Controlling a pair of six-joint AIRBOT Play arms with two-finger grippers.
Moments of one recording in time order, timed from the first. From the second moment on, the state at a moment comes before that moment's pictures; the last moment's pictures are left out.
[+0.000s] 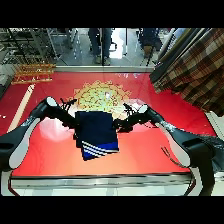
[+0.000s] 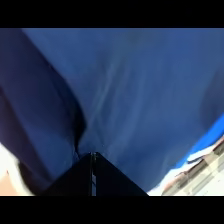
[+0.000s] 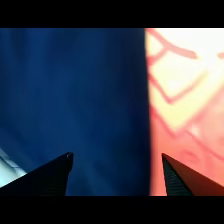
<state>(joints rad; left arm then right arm) -0.09 -1.86 1.54 0.96 -1.36 -1.23 0.24 -1.90 1.46 -0.68 1.15 1.35</state>
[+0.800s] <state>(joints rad) 0.01 -1.48 1.60 0.96 -1.61 -1.23 -0.10 -1.49 1.59 -0.80 1.24 1.50</state>
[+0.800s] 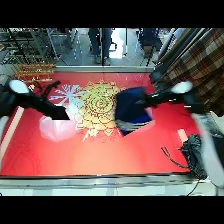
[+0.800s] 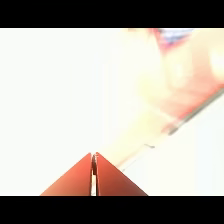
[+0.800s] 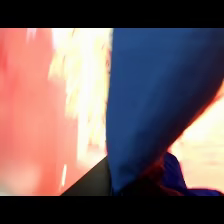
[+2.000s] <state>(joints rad) 0.02 -1.28 1.60 0.96 -1.64 -1.18 -1.51 -1.04 0.89 -1.13 1.27 1.22</state>
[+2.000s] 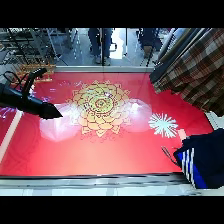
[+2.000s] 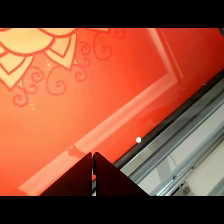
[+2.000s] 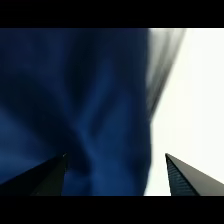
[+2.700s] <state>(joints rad) 0.02 -1.28 1.60 1.24 -1.60 -1.37 -0.38 -1.04 1.10 -0.94 1.14 1.19</state>
